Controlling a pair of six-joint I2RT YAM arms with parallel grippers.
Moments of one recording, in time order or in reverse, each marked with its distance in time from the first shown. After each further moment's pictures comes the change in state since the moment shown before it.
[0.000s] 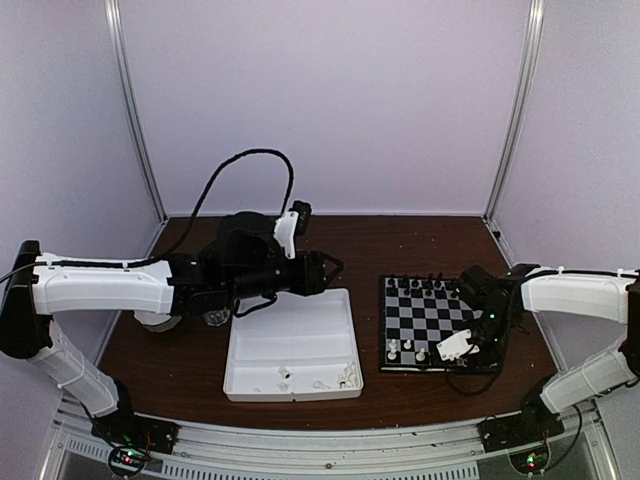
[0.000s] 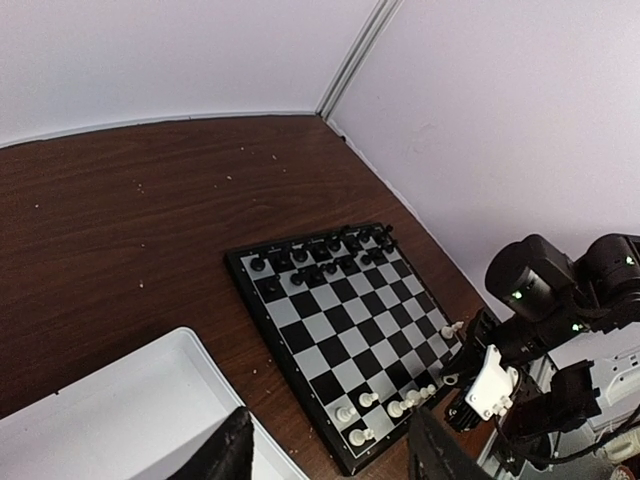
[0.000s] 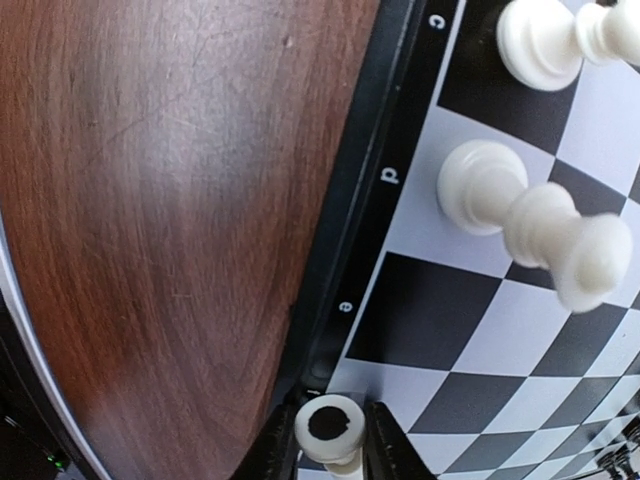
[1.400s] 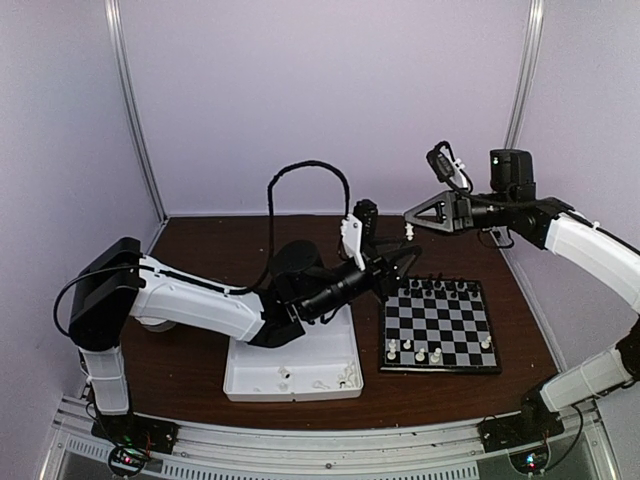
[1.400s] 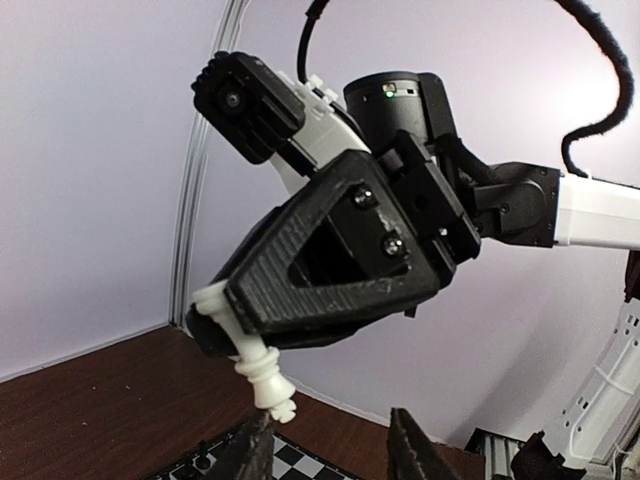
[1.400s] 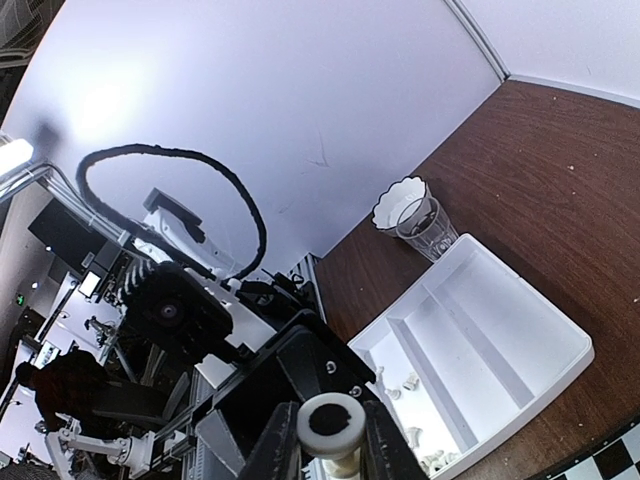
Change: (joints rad) left arm -0.140 0.434 0.170 0.866 0.080 0.333; right arm -0.165 0.006 0.483 0.678 -1.128 1.625
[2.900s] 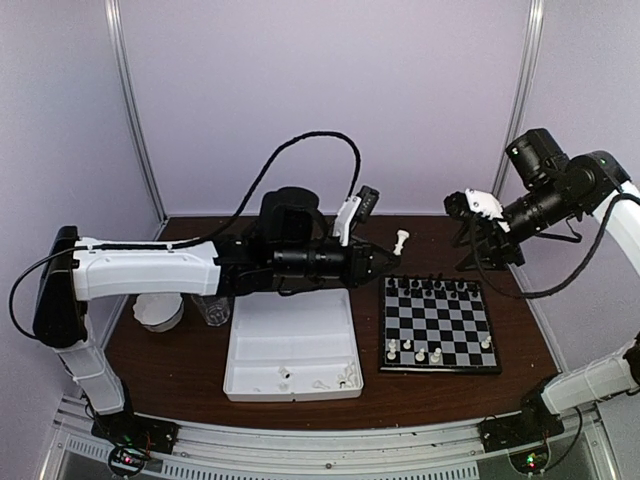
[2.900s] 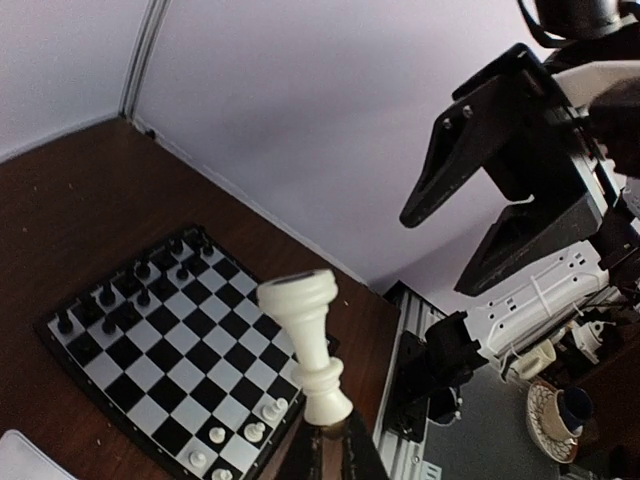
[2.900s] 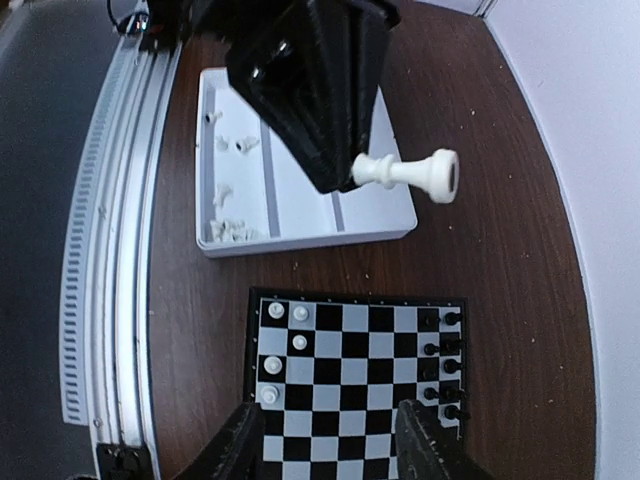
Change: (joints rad) left arm 0.096 -0.196 0.135 -0.792 0.303 -0.224; right arm 0.072 -0.070 0.423 -1.109 0.570 -1.366
